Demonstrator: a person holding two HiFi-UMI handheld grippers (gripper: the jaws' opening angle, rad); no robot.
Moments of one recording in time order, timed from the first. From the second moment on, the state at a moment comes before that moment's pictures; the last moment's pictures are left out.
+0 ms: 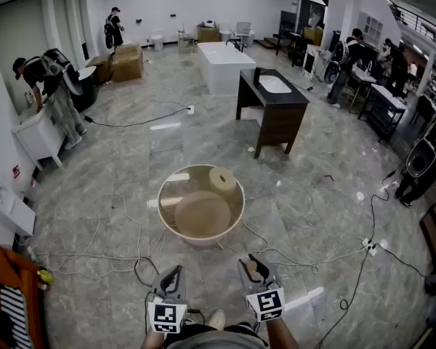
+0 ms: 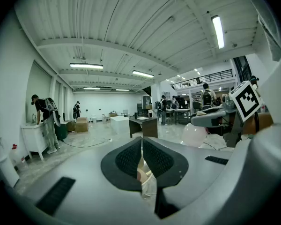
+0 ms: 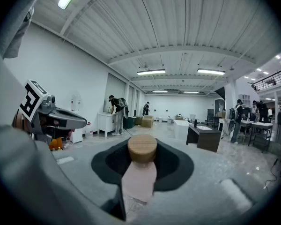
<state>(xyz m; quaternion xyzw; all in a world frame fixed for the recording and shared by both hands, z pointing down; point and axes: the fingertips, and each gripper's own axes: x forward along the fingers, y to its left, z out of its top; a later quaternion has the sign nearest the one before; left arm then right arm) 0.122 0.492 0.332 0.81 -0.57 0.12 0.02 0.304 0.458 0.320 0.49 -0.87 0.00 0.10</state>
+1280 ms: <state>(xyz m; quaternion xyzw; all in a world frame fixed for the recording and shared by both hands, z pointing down) 0.090 0.442 0.329 0.80 -0.59 0.13 0.02 0.270 0.399 0.321 0.46 -0.88 0.00 0.09</state>
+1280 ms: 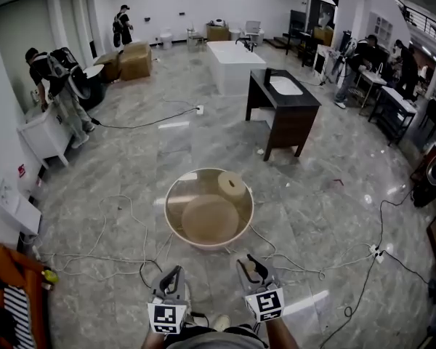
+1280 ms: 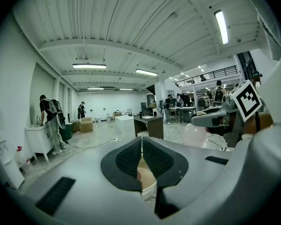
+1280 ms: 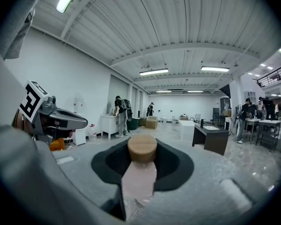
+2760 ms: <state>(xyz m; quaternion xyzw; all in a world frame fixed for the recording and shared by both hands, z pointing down) -0.139 0.209 0.333 0.83 -0.55 0.13 0.02 0.041 0.196 0.318 0.51 -0.86 0.01 0.11</state>
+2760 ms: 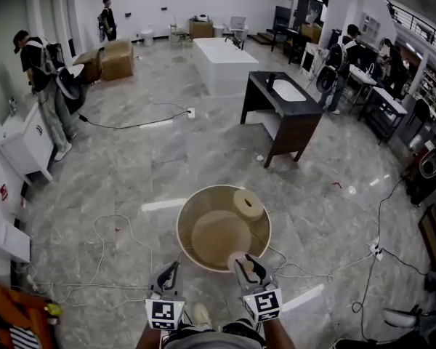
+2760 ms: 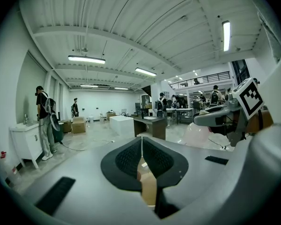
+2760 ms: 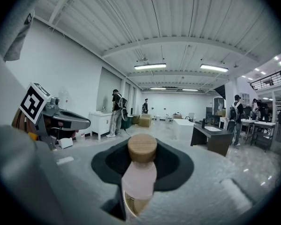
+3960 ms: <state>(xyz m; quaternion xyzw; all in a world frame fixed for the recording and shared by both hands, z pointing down) -0.143 0.086 0.351 0.82 -0.56 0.13 0.04 0.028 0.068 0.336 0.48 -0.87 0.01 0.12</state>
